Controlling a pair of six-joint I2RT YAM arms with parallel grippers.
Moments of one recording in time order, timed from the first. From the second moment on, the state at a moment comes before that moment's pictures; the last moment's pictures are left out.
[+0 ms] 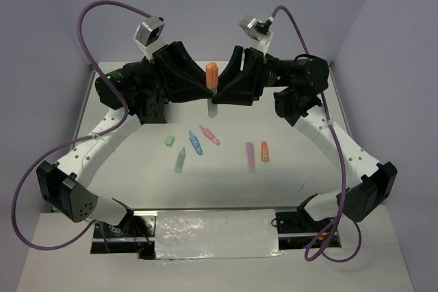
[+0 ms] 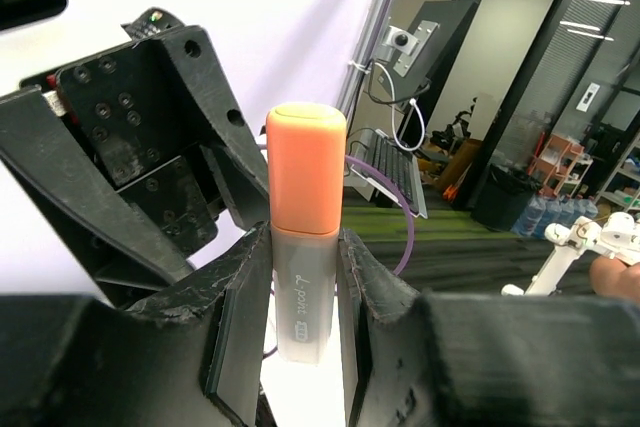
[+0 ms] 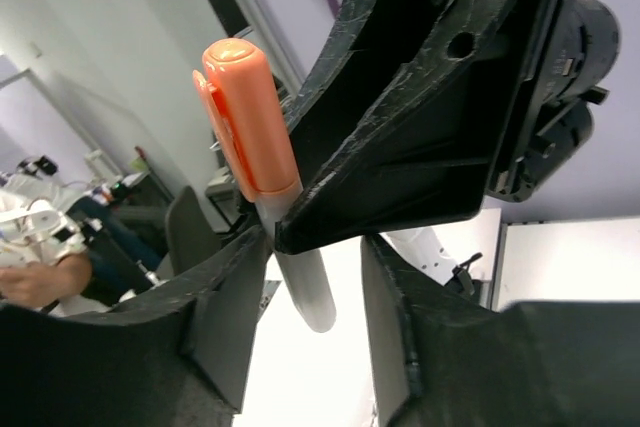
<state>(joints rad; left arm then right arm) -0.51 1.43 1.45 1.17 1.09 -1.44 0.58 1.37 1.46 0.75 -1.15 1.23</state>
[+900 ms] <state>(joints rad) -0.53 1.40 1.46 1.03 1.05 -1.29 0.59 1.38 1.45 0.87 -1.19 1.31</state>
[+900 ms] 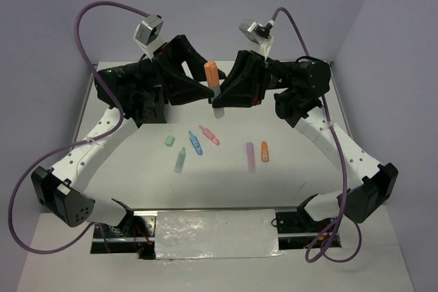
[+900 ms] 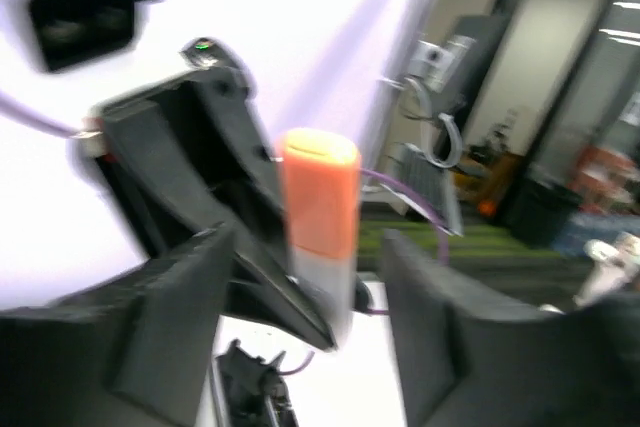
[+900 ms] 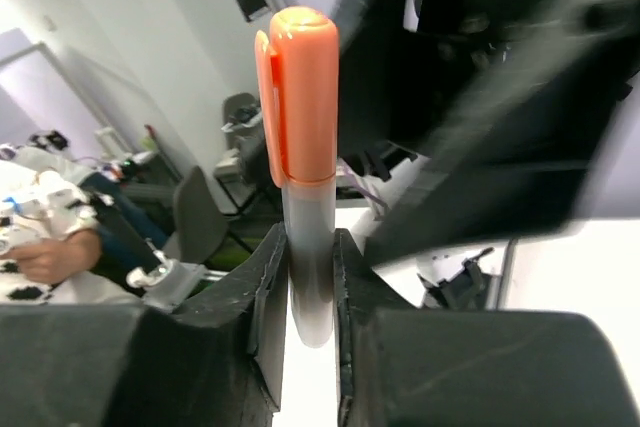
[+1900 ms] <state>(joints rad) -0.47 1.33 1.68 -0.12 0.77 -0.63 0.57 1.18 1.54 -0.35 -0.69 0.34</state>
